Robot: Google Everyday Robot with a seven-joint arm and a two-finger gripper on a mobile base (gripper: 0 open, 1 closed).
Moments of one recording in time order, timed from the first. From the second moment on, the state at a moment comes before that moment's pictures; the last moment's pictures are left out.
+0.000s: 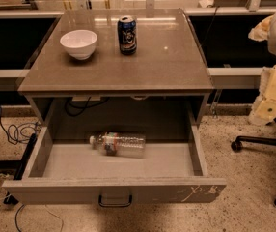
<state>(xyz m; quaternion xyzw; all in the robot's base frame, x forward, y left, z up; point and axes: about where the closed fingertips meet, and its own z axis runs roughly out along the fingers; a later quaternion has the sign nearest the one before) 0.439 -0.214 0.985 -0.60 0.78 -0.04 0.17</state>
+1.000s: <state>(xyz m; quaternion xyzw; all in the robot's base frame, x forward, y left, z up) 0.436 -0.172 0.946 -0.61 0.75 0.04 0.26</state>
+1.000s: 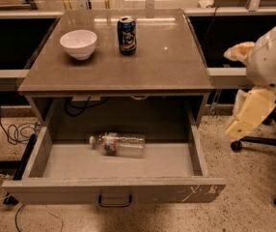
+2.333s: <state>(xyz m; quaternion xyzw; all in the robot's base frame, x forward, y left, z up) 0.445 -0.114 0.887 -0.55 0.76 0.11 0.32</state>
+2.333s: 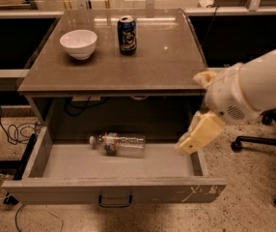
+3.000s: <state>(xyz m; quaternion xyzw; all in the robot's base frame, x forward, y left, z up) 0.443 -0.047 0.818 -0.56 0.75 0.15 0.33</state>
